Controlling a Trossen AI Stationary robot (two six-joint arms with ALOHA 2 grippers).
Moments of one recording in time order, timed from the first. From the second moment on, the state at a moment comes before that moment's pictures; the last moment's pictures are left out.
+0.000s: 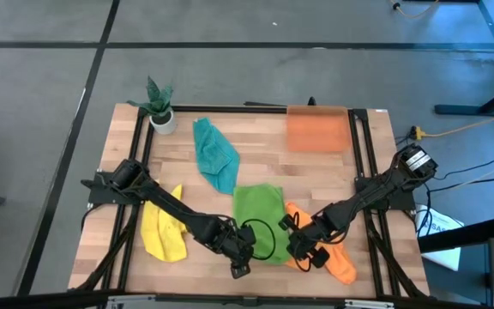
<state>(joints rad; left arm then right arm) -0.49 2.01 1.51 -0.57 -0.14 -0.87 0.57 1.67 0.94 -0.32 -0.01 -0.20</state>
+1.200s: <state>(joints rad) -0.42 1.98 1.51 -0.69 0.07 -1.42 0.39 1.68 0.94 -0.32 -0.32 0.46</state>
